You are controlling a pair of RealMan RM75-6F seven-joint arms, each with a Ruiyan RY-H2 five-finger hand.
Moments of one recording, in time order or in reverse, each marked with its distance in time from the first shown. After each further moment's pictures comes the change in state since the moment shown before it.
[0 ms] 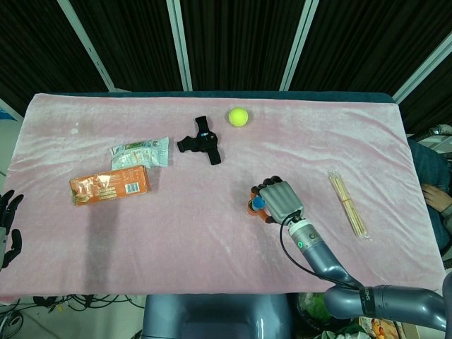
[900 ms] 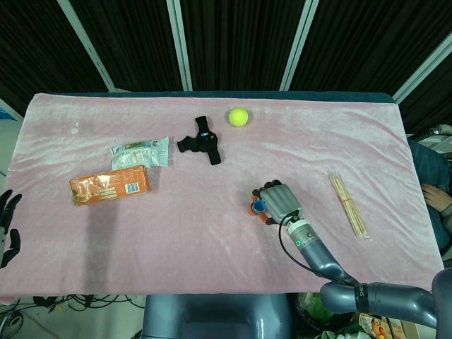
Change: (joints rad) left arm 0.001 0.000 -0.002 0.002 -0.008 -0.001 0.002; right arm -0.005 -0.051 -0.005 0.090 0.020 -0.058 0.029
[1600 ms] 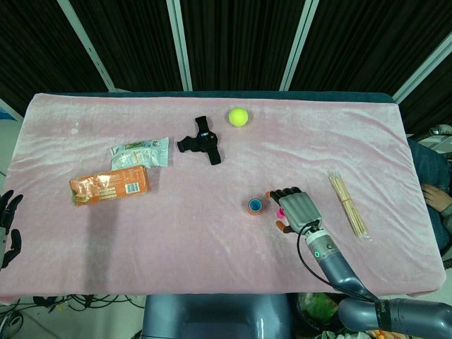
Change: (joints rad) left arm 0.001 0.000 0.003 -0.005 0.006 0.003 0.007; right arm -0.100 0.093 -0.053 -0.122 -0.039 0.091 0.007
